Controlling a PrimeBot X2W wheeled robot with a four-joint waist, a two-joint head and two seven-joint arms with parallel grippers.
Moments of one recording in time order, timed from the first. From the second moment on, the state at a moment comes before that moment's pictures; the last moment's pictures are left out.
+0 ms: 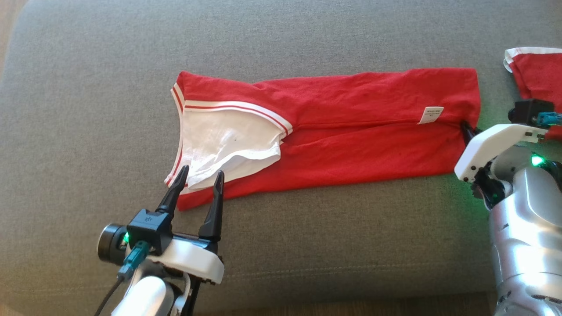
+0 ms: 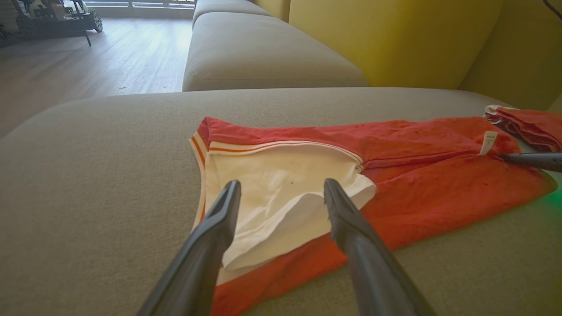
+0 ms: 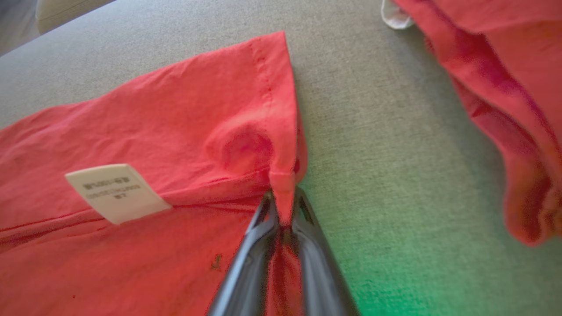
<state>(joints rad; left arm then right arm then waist) -0.13 0.28 -0.56 0.06 -0.38 0.23 -0.25 -0.70 -0.05 -0.47 0.93 -0.07 0.13 0.14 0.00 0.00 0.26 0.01</state>
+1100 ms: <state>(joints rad) -0.06 0.23 -0.48 0.08 -0.33 0.17 -0.25 -0.70 -0.07 -0.23 0.64 0.22 0.13 0.27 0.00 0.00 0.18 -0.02</state>
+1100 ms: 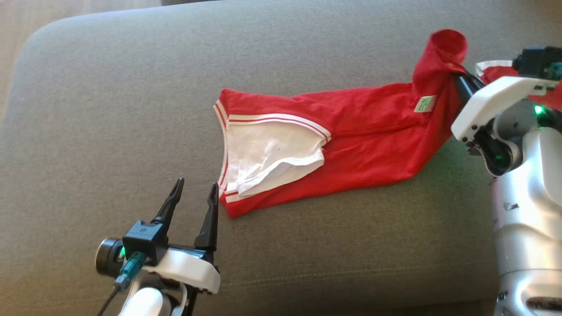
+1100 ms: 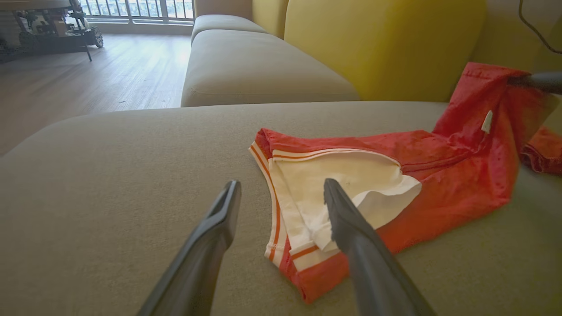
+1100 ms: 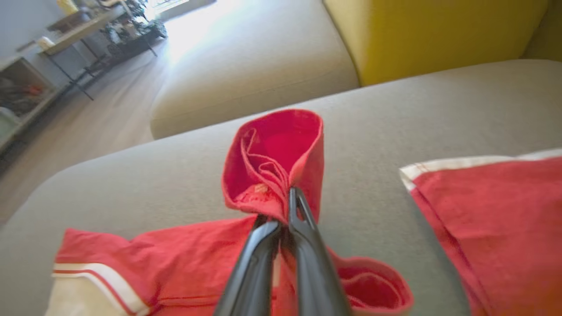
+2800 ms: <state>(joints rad) -0.02 0.18 -0.48 0.14 -0.32 0.14 -0.25 -0.88 -0.07 0.62 0.97 1.04 0.13 -0.09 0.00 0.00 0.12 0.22</state>
